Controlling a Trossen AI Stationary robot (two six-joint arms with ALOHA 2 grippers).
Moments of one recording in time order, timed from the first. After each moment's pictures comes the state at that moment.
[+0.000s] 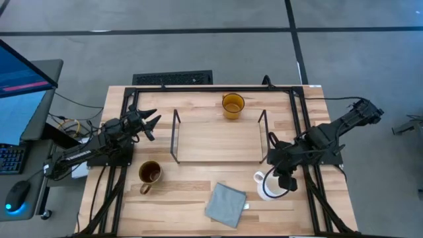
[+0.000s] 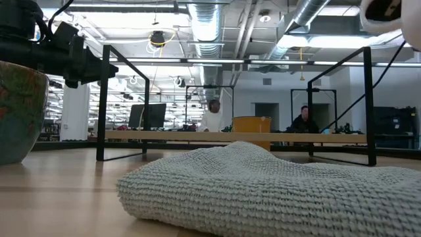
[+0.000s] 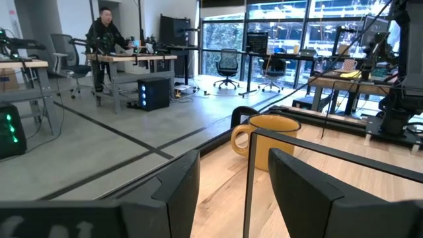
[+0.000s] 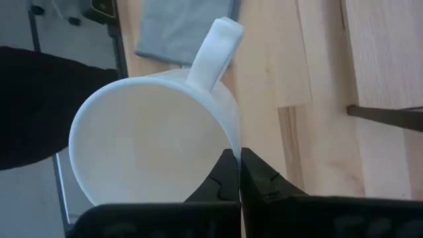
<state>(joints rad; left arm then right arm) 0.41 0.03 0.01 0.06 -0.22 -0.05 0.51 1.18 1.15 -1.10 -0.13 0.67</state>
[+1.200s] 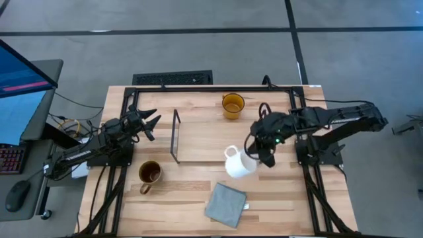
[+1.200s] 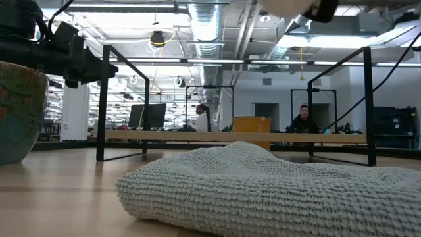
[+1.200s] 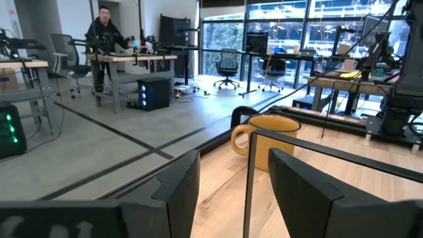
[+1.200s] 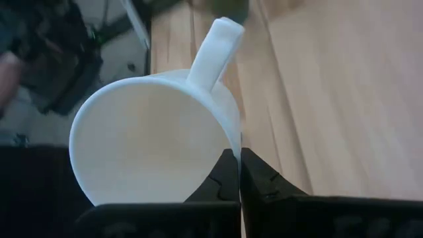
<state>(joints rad) 0.41 0.03 0.01 0.06 -0.22 -0.05 0.13 1.18 1.19 -0.74 -0.21 0.43</state>
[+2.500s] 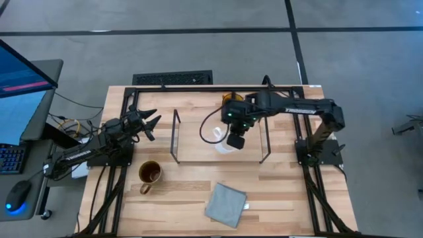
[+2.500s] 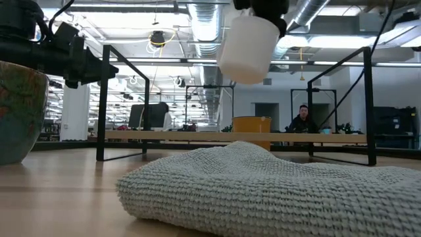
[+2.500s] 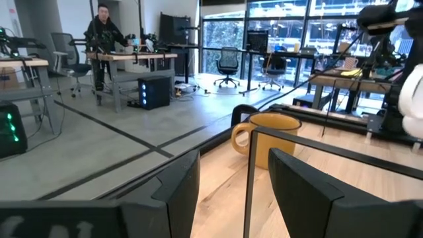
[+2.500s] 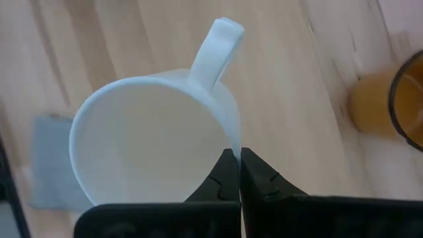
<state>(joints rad) 0.41 0.03 0.01 0.06 -0.22 -0.05 -0.06 1.73 1.76 -1.26 -0.07 0.19</state>
